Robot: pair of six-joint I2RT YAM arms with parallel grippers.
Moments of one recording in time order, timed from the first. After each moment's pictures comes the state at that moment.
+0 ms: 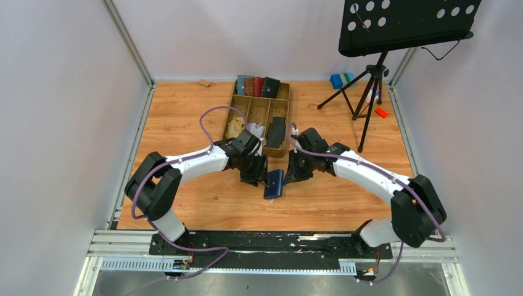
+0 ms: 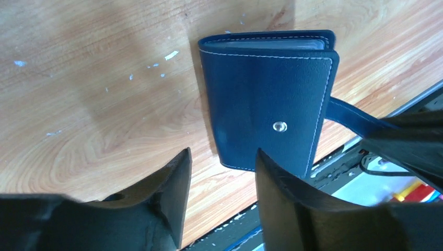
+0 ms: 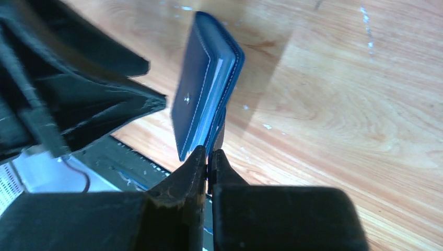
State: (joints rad) left arm -0.72 1.65 0.99 -0.45 0.32 -0.60; right arm 0.65 1.46 0.94 -0.56 -0.24 0.57
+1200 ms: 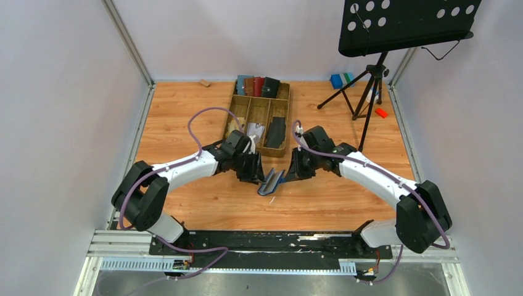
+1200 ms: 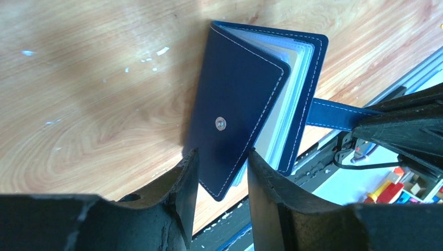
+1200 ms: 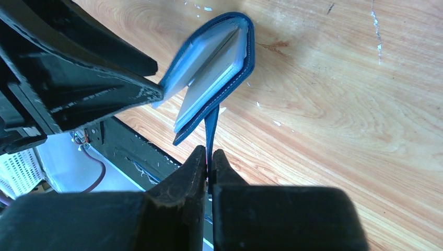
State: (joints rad) left arm -0.68 1.54 0.89 -0.34 0.36 -0.64; right arm 0.61 1.37 0.91 -0.52 -0.35 0.56
